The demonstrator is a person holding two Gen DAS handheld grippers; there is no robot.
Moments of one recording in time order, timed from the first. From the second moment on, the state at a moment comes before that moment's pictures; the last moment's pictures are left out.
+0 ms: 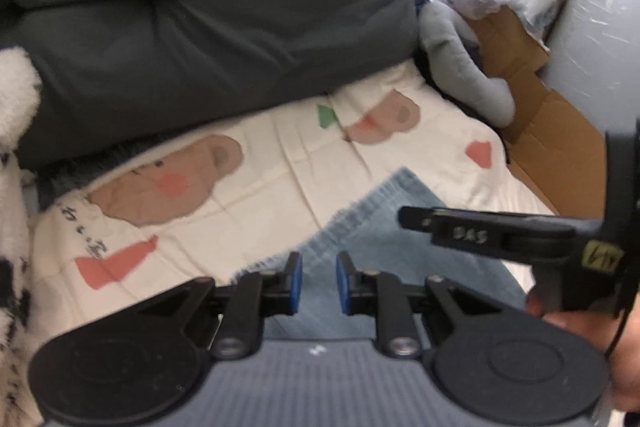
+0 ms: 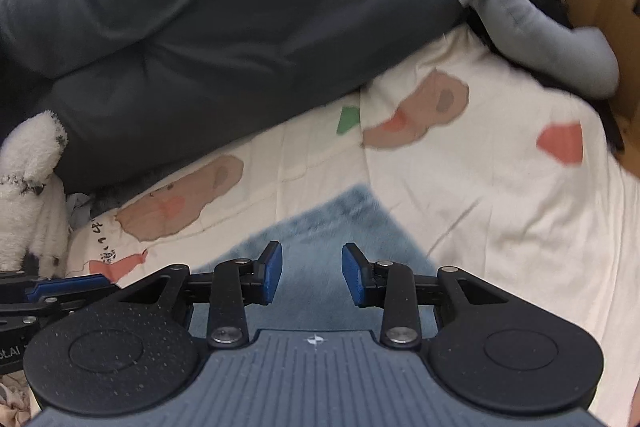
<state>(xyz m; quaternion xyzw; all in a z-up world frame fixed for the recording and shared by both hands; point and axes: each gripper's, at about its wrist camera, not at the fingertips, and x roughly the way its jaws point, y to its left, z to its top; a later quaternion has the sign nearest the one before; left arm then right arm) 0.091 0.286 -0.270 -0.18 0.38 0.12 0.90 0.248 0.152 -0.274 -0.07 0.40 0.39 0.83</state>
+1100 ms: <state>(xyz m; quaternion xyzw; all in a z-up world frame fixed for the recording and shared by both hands) 0.106 0.291 -0.317 -0.15 0.40 0.12 0.90 0.247 0.164 -0.306 -0.08 0.38 0.42 0.82</state>
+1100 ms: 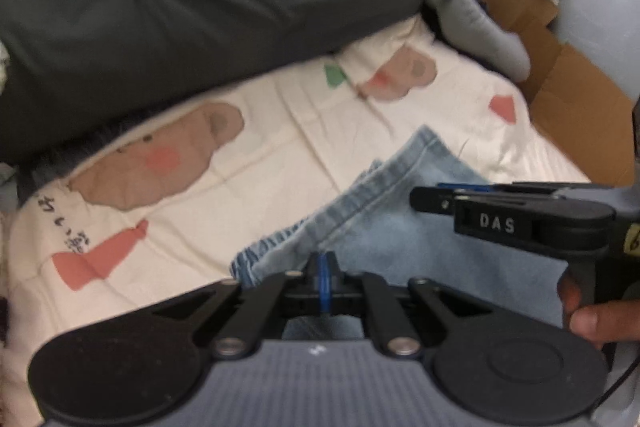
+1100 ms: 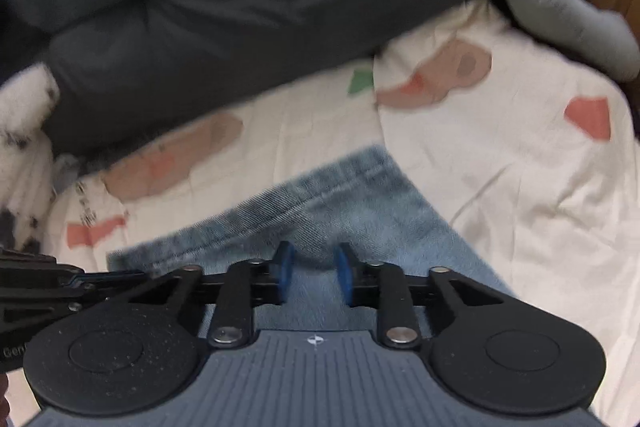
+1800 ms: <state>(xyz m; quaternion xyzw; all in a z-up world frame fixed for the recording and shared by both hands) 0.102 0.311 -0.348 -0.17 0.42 0.12 0.89 0.262 0.209 -0.330 -0.14 0.40 0.46 0.78</state>
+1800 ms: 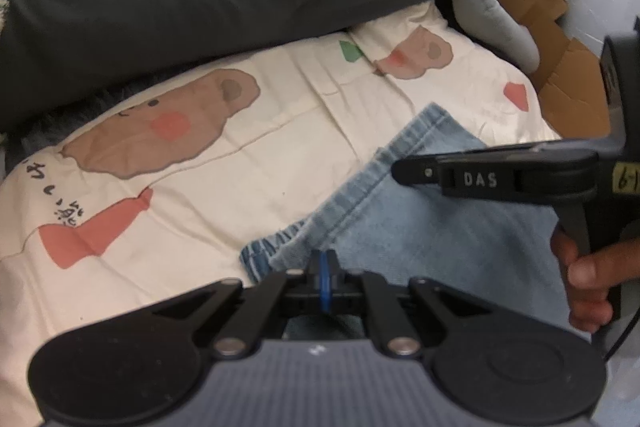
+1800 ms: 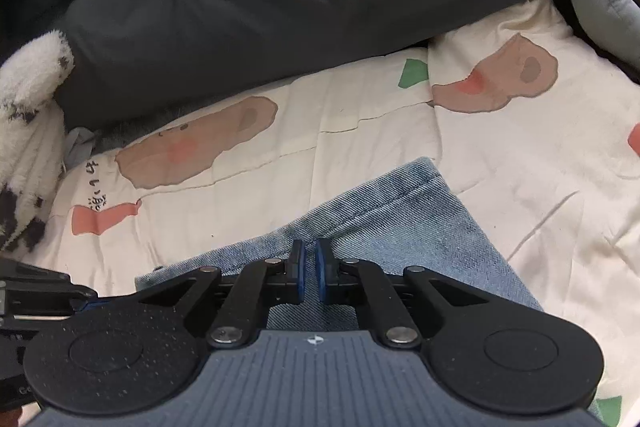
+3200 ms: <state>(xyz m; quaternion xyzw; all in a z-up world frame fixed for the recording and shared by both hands) 0.091 0.219 -0.348 -0.11 0.48 0.05 0.87 0.241 0.122 -0.328 -0.27 0.36 0.45 0.77</state>
